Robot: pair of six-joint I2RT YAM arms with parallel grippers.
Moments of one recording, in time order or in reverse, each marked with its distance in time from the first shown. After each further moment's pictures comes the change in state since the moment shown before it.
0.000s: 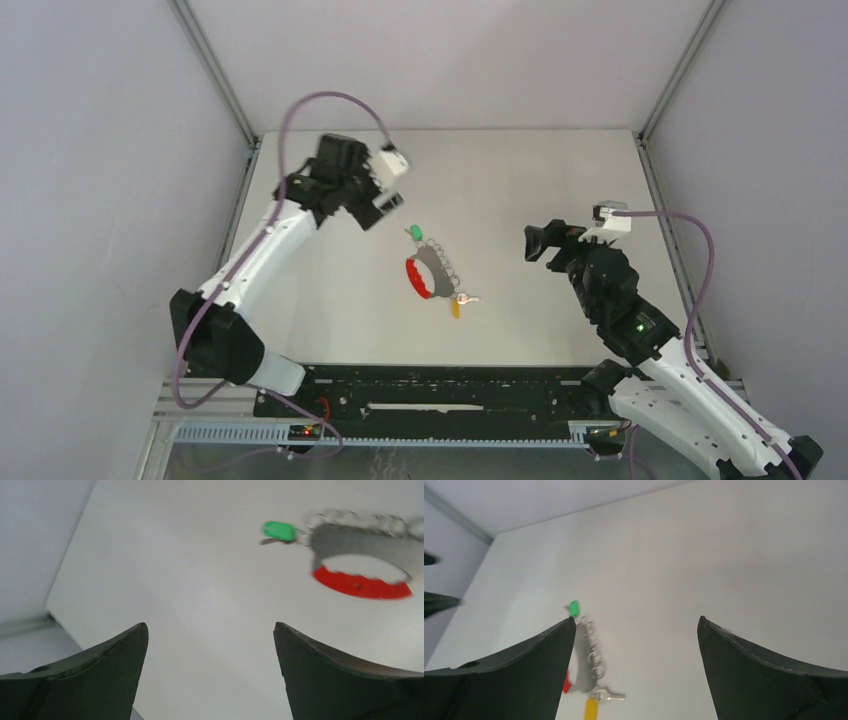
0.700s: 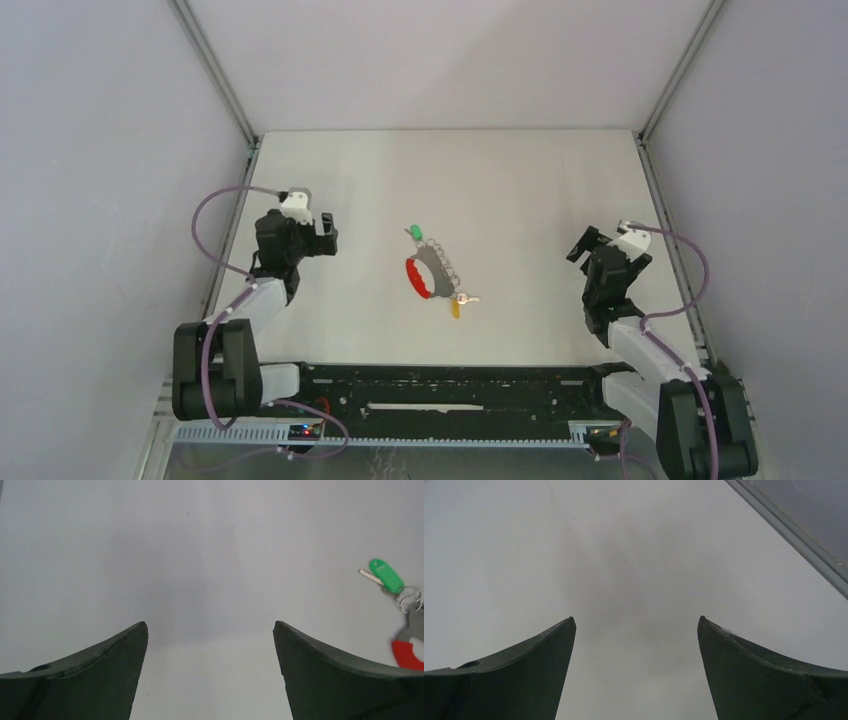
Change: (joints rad) left arm 0.511 -0.227 -0.865 1.001 0.103 -0.627; right arm -0.518 0.332 -0.380 0.526 0.103 -0.095
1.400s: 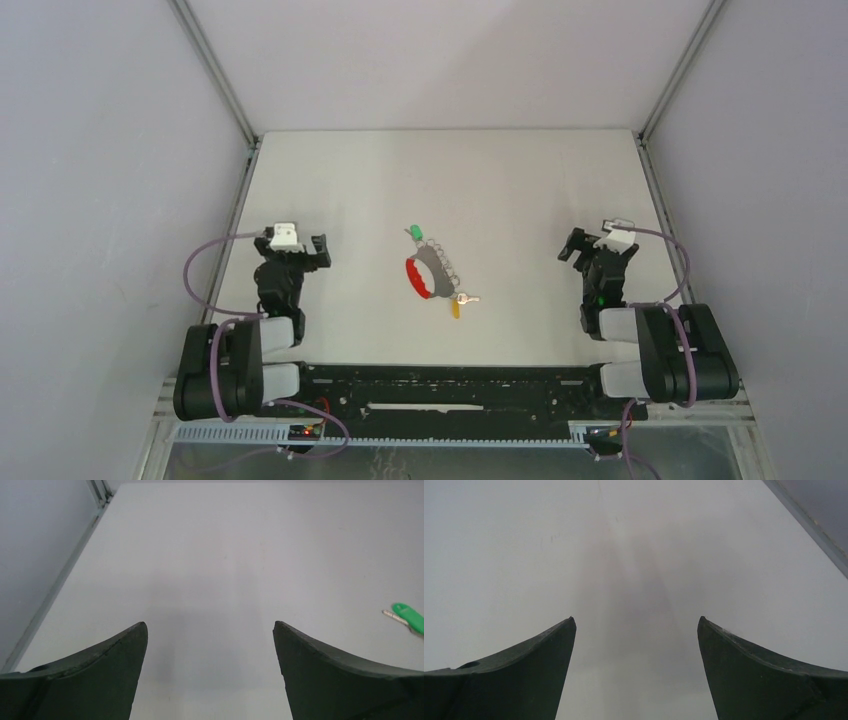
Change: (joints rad) left arm 0.046 0.008 -0.418 0.824 -0.102 -0.053; right arm -0.087 0.390 -0.118 0.655 -0.269 -0.180
